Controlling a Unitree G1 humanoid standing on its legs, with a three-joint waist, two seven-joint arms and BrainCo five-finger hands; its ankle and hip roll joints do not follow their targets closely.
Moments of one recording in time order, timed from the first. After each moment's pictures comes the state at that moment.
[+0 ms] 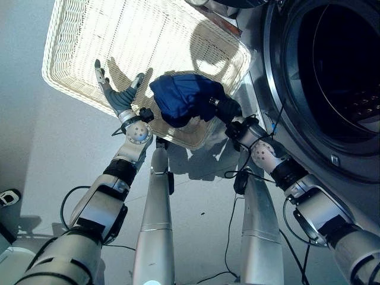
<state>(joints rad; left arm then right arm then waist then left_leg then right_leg) -0.91 0.40 -0.34 0.80 -0.31 -0.52 0.94 -0.89 -0.38 0.49 0.55 1.24 0.01 0.24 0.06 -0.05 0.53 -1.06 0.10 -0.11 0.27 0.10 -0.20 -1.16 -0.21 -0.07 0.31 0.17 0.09</state>
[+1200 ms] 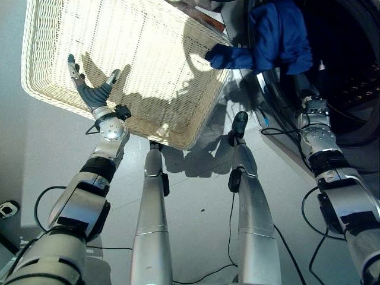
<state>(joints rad) -0.95 0.55 -0.34 0.93 -0.42 -0.58 0.83 -1.04 -0.57 0.07 0.95 1.75 -0.32 0.23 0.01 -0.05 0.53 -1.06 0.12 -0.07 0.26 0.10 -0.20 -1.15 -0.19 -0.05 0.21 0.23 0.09</state>
